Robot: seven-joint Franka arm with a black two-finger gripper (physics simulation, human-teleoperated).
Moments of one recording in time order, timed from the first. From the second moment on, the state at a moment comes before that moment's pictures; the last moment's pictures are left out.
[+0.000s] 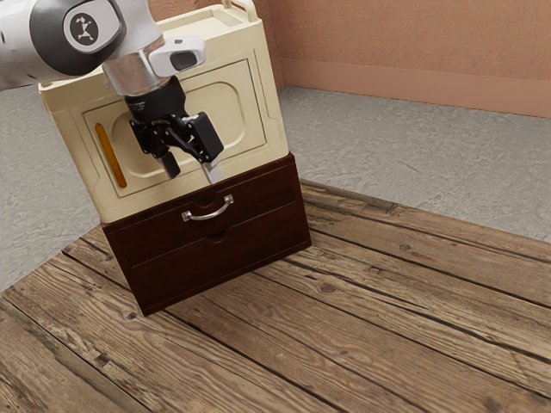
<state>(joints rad) 0.19 0.10 -0.03 -1.30 -0.12 1.46 0.10</state>
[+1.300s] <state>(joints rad) 0.20 0.06 -0.21 -1.39 0.14 1.56 0.26</state>
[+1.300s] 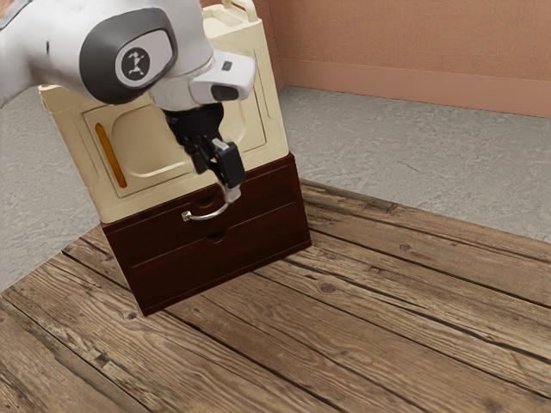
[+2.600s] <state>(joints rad) 0.20 0.05 -0.12 -1.62 0.24 1.85 0.52</state>
